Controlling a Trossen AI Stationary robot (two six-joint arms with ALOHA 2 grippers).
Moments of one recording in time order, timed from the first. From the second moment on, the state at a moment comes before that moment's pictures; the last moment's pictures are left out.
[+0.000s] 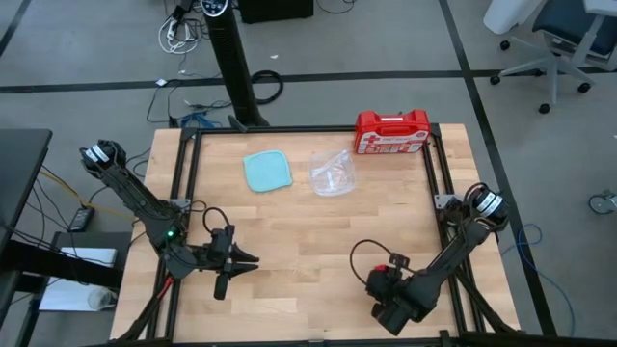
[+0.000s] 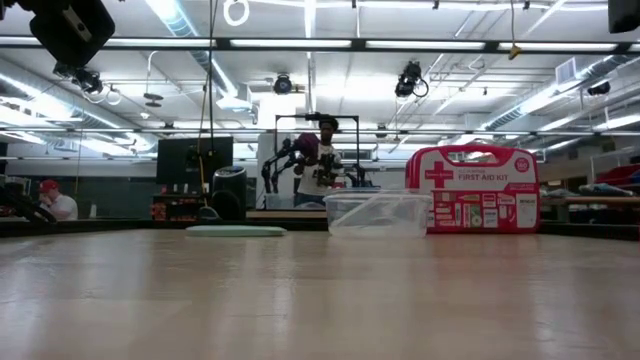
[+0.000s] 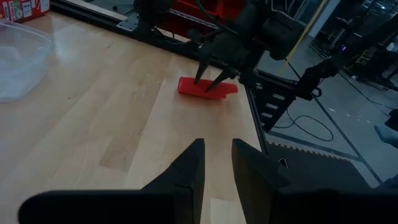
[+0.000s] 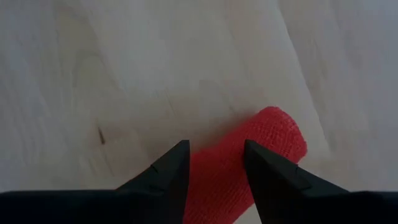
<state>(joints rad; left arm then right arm) -0.84 1.09 0.54 0.21 -0.74 -0.64 0.85 1.88 1.27 -0.98 0.37 1.24</state>
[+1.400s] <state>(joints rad) 0.03 1.14 0.54 0.24 -0.21 -0.38 0.08 1.35 0.85 -0.52 0.62 0.50</state>
